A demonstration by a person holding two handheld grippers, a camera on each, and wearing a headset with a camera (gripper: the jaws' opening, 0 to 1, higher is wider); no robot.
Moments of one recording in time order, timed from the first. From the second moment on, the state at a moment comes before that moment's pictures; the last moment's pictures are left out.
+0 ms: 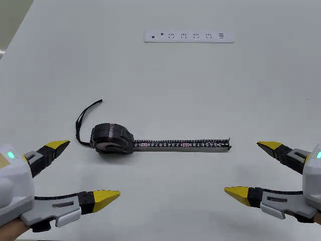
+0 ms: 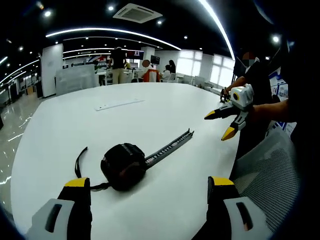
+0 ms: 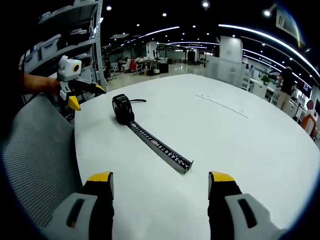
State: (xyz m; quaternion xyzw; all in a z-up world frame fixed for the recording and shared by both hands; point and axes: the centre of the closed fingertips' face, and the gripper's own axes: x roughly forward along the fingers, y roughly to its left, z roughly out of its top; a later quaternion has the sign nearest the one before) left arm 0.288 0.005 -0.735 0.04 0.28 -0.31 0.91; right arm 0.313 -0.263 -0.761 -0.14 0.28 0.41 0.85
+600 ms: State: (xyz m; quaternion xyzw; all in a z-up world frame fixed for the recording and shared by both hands) left arm 0.296 -0.002 -0.728 0.01 0.27 -0.30 0.91; right arm 0.307 -0.254 -0.752 -0.11 0.29 0.41 0.86
